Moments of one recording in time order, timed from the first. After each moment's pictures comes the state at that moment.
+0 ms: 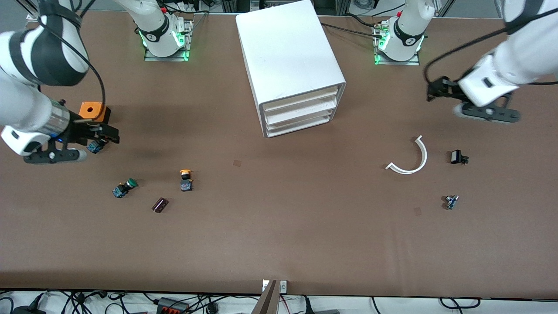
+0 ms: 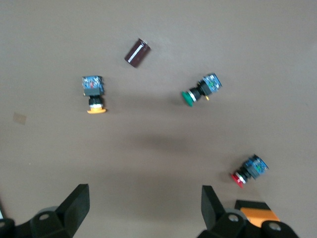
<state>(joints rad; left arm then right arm) -0.10 -0.02 -0.07 -1.76 -0.10 1.48 0.00 0.13 0.21 -0.07 -1.70 0.02 1.82 -0.04</state>
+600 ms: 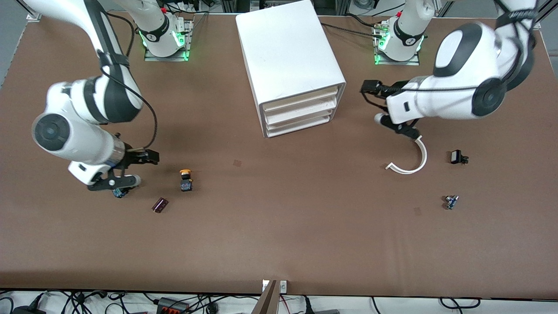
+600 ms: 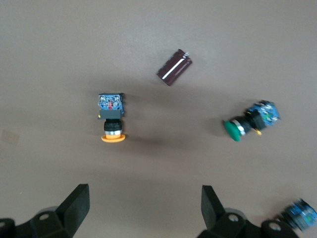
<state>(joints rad) -0.19 0.19 -0.08 -1.77 -0.53 1.51 0.11 0.23 0.43 -0.07 -1.66 0.02 1.98 -0.01</state>
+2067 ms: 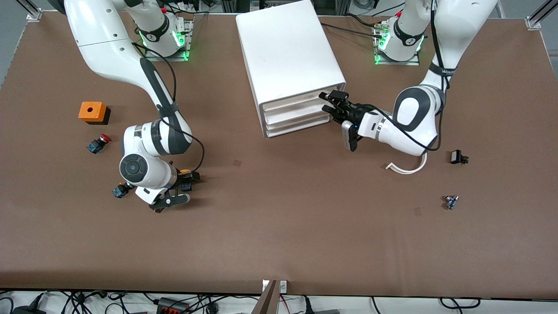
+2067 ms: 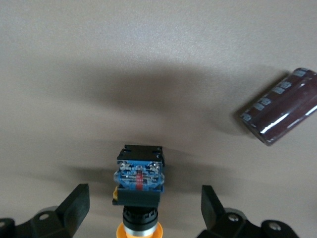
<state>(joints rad) -0.20 0.39 -0.11 -2.00 -1.06 1.63 0.91 0.31 0.74 -0.07 -1.60 0.08 2.22 0.00</state>
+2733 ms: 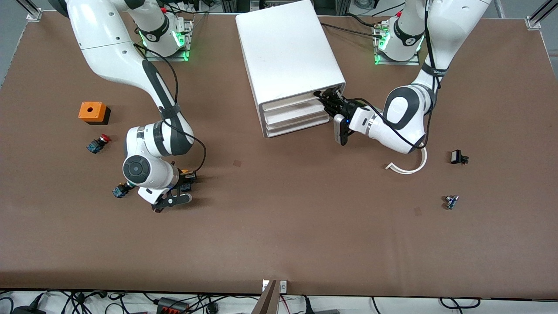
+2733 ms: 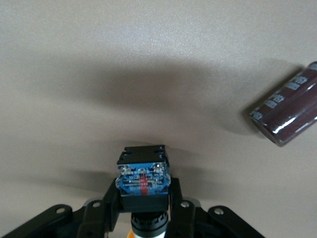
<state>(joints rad) -0.21 0.41 -0.14 -2.01 -1.07 1.62 0.95 0.32 0.75 -0.07 -1.60 0.09 2.22 0.00</state>
